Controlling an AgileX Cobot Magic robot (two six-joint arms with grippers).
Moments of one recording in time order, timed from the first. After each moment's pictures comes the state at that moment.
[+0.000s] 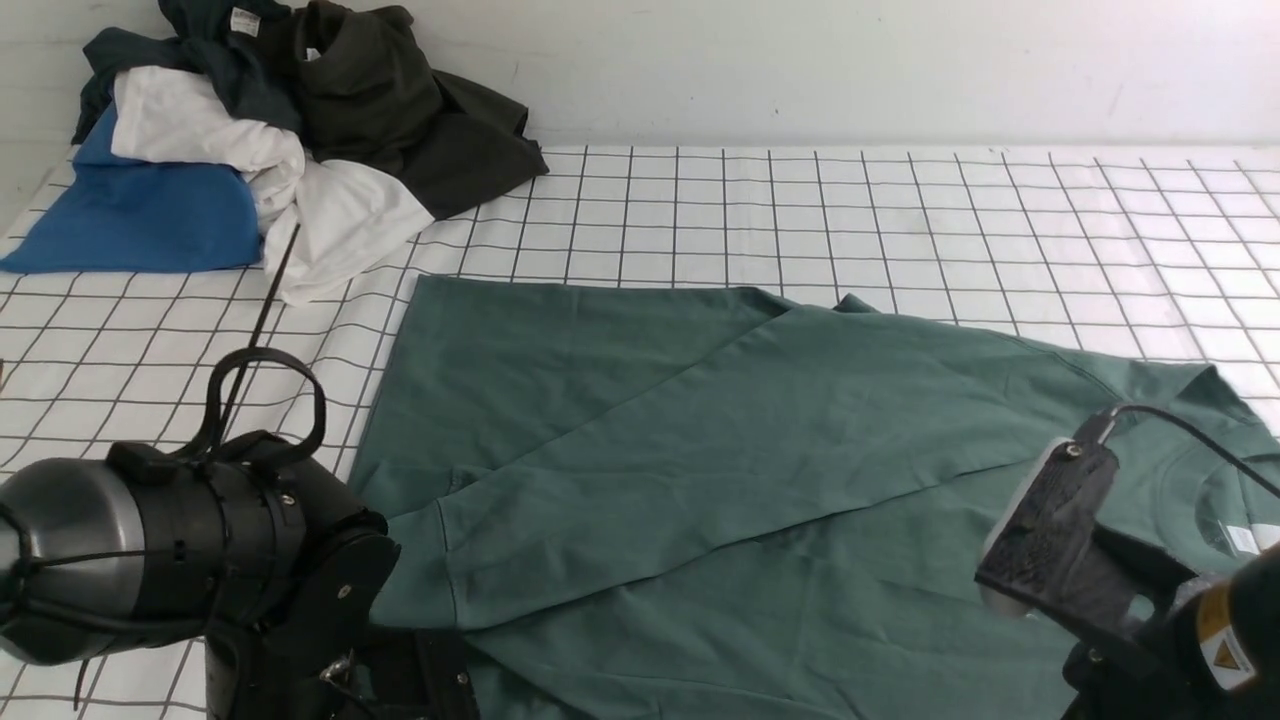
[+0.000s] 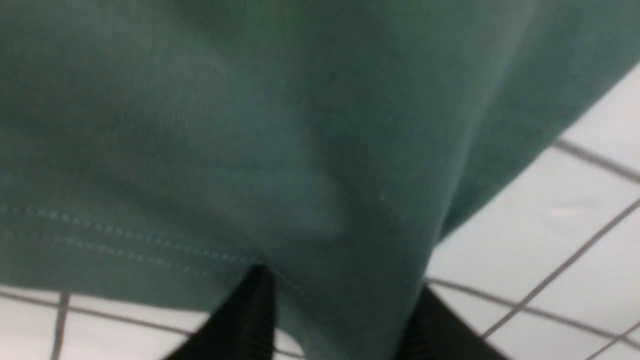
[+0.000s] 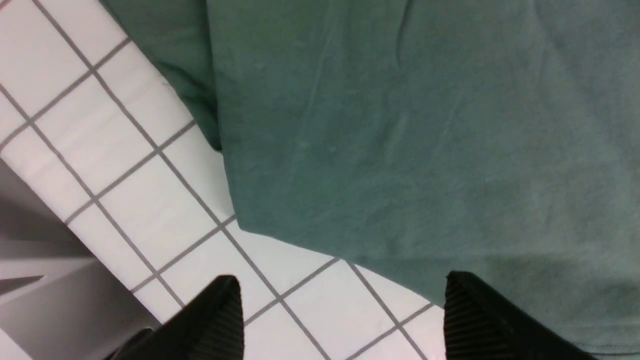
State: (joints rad) right arm 0.68 1.19 -0.79 0.08 1.14 -0.26; left arm -0.56 1.62 -0.73 0.10 0.98 0.53
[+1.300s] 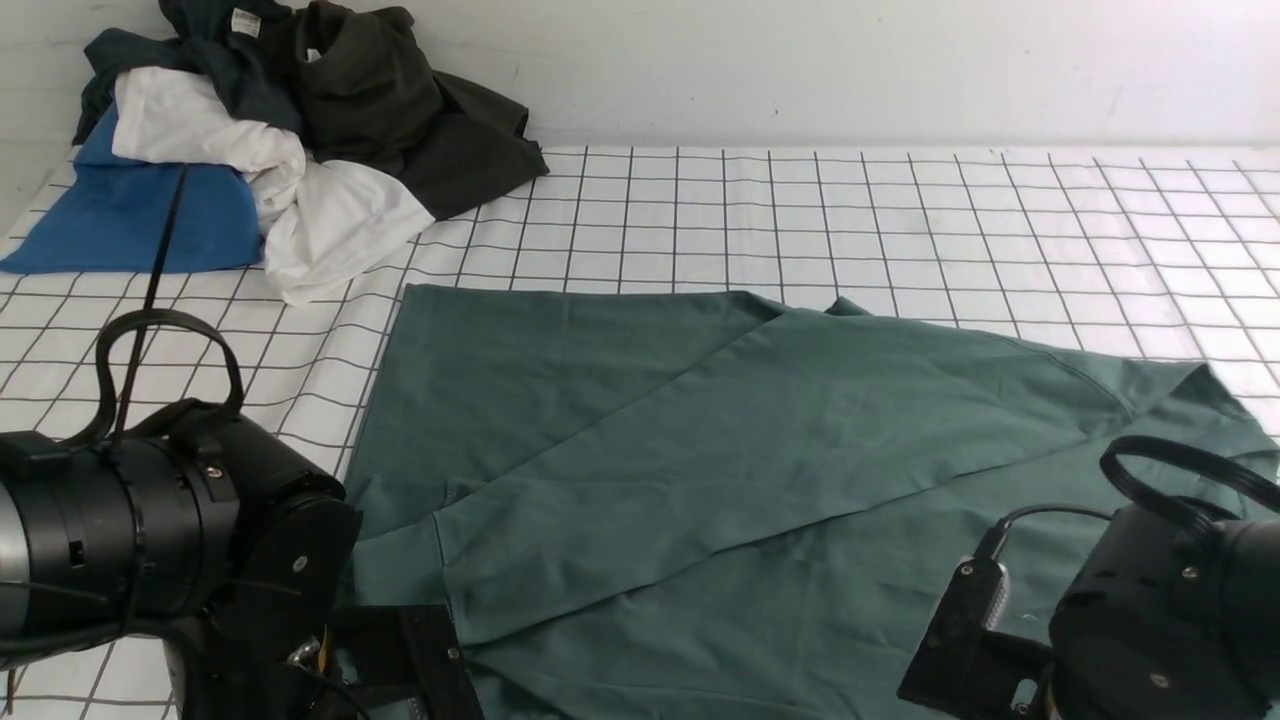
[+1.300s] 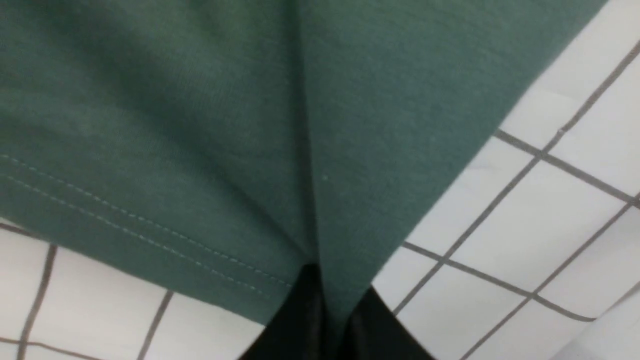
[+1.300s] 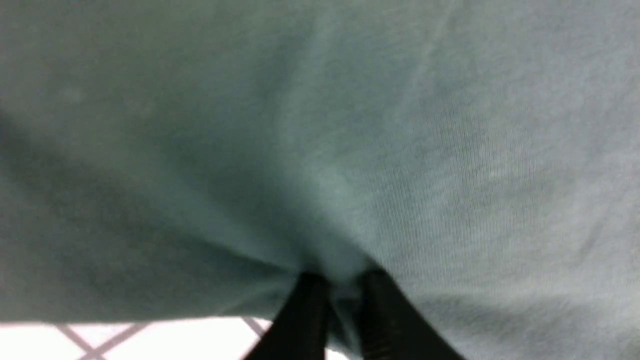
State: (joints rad) right arm 0.68 1.57 -0.69 -0.16 0.96 -0.19; left arm -0.56 1.51 -0.74 0.03 1.06 0.52
